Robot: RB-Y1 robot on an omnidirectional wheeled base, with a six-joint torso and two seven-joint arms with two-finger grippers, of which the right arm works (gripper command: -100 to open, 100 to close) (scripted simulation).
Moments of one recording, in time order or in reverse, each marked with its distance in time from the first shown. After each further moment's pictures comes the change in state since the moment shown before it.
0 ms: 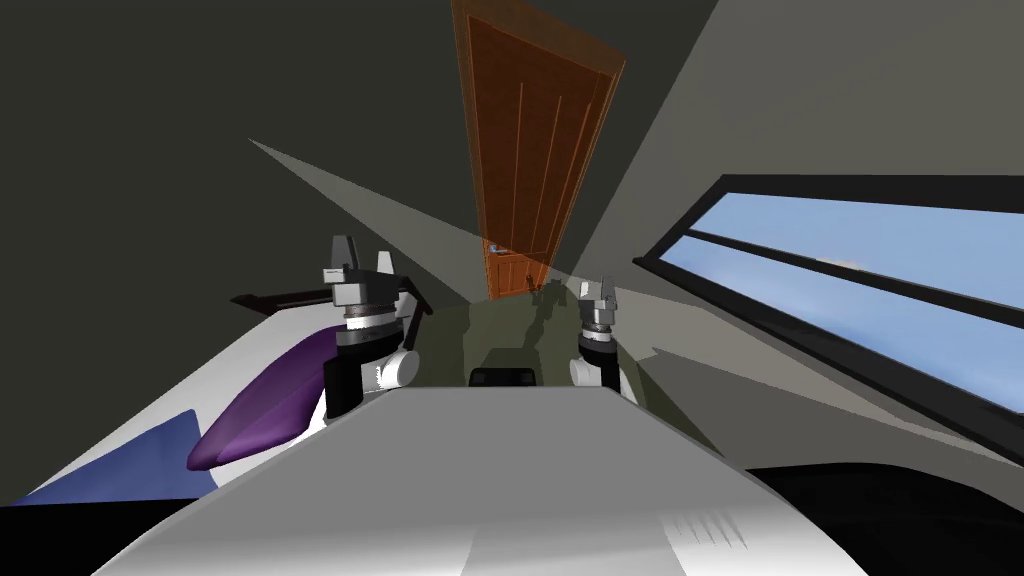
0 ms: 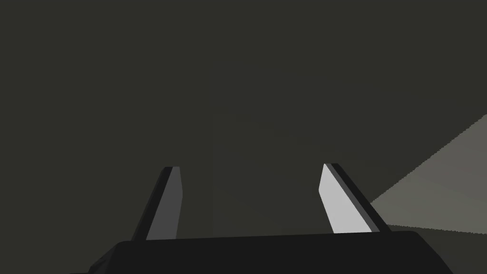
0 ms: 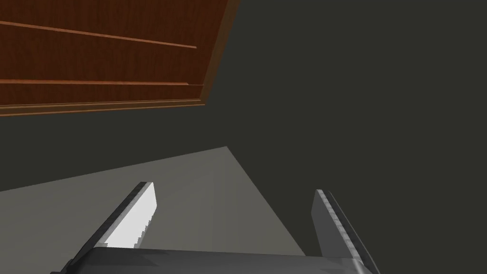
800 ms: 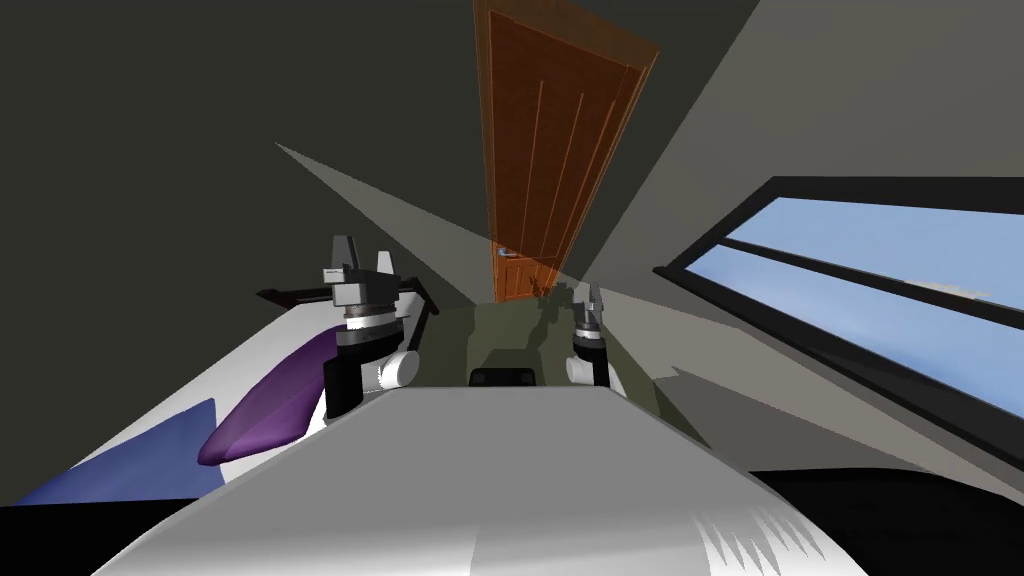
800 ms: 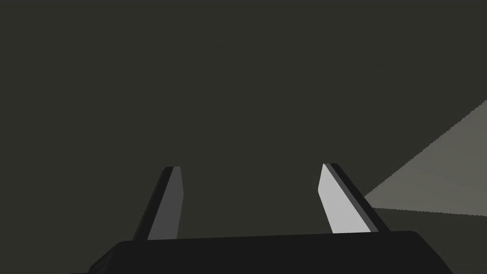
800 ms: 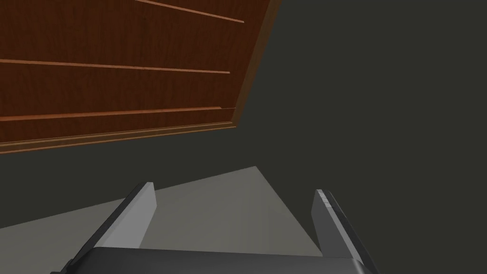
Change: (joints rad) arm -0.069 -0.016 -0.015 0.176 -0.027 -0.025 0.003
